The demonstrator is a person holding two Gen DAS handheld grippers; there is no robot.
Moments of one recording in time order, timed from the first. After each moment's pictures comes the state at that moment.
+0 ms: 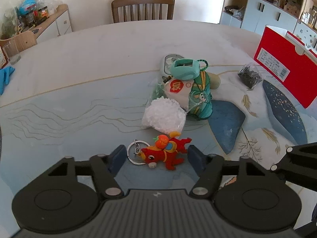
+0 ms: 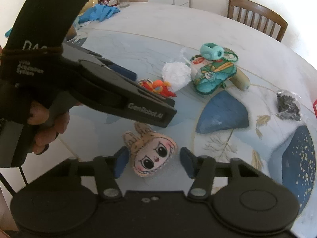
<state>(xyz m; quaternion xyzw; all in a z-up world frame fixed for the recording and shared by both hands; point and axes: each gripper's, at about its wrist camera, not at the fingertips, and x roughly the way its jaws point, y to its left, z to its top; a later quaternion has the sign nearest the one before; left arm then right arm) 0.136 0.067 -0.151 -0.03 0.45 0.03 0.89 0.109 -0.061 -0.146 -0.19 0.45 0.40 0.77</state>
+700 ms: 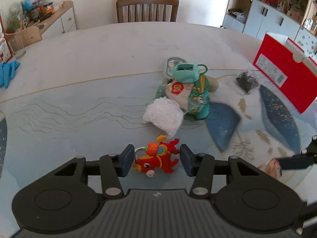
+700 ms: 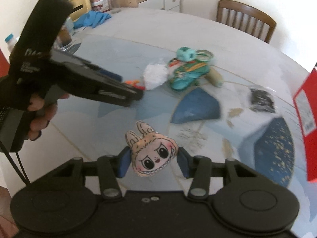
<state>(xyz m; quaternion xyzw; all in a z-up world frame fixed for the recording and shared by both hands) 0.123 0.070 -0.135 -0.05 0.45 0.03 0.89 0.108 -0.110 -0.117 -0.18 0.45 0.37 0.79</state>
